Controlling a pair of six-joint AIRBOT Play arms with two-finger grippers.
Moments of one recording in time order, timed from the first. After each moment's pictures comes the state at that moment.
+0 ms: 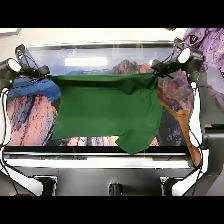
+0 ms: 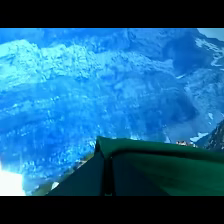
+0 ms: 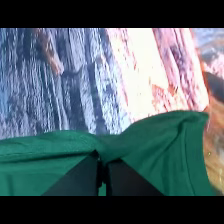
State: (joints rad) left arm 0.14 -1.89 1.92 1.37 -1.00 -1.64; right arm 0.01 -1.88 2.03 -1.32 1.12 1.80
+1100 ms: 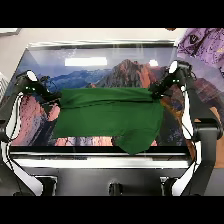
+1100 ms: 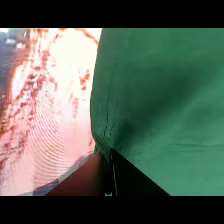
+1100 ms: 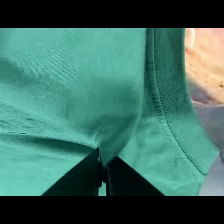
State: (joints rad) left arm 0.11 -2.00 1.83 1.34 -1.48 -1.62; right arm 0.01 -2.03 2.01 -1.37 1.53 1.77
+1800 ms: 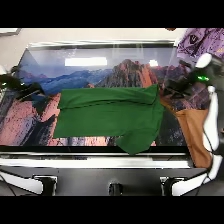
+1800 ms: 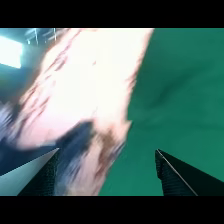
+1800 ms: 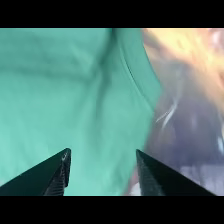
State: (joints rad) left arm 0.30 -1.72 1.73 1.34 -1.50 -1.62; right arm -0.19 -1.73 1.78 -1.25 1.59 1.55
